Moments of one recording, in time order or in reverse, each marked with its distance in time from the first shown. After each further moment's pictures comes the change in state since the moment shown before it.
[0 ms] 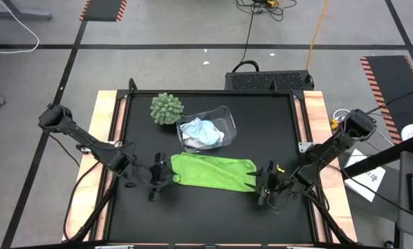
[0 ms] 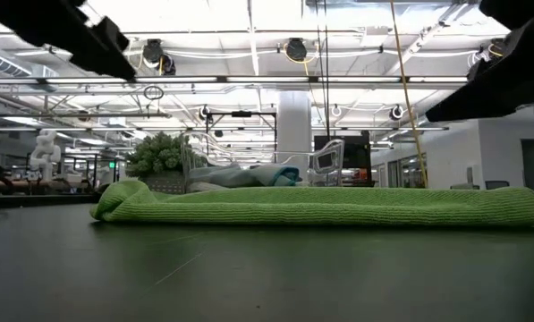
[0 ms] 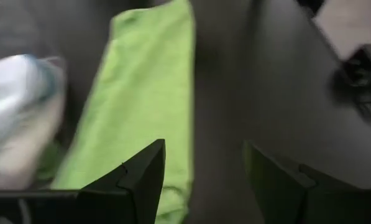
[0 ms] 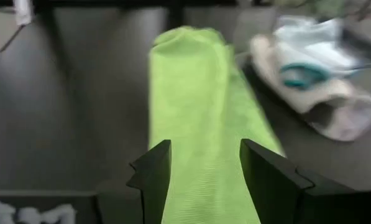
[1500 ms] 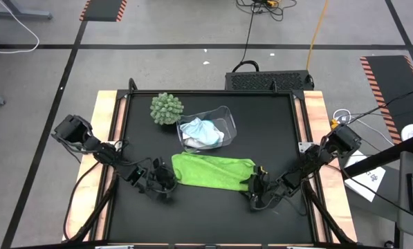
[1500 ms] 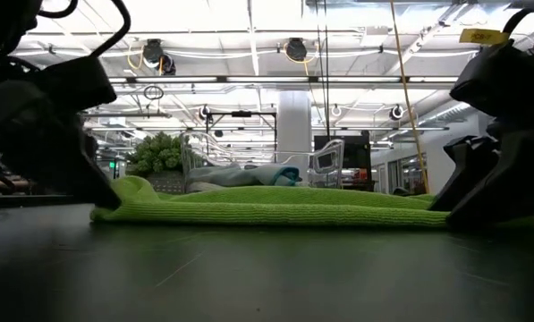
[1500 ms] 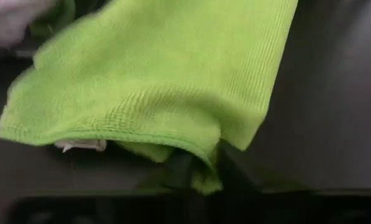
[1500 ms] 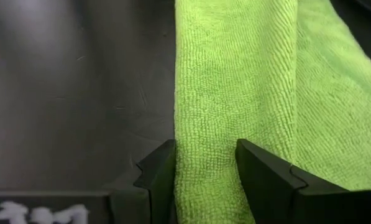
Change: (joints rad) left arm -0.034 0.356 -0.208 0.348 -0.208 -0.436; right arm -0.100 0.318 0.002 0.181 -0.304 0.015
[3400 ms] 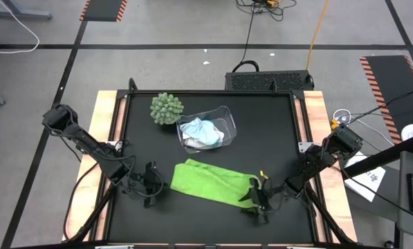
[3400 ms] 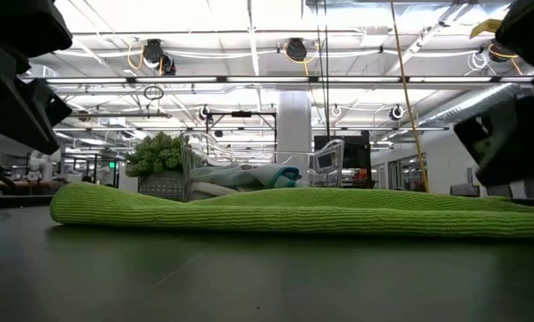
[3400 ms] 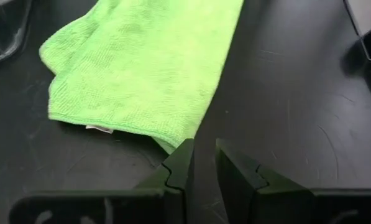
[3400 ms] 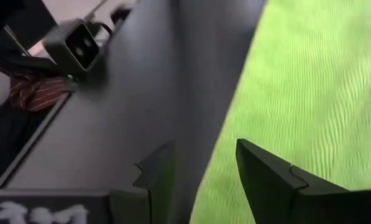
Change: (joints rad) left arm -0.131 -0.302 -0.001 -0.214 0.126 0.003; right arm 0.077 0.004 -0.004 0.305 -0.182 -0.118
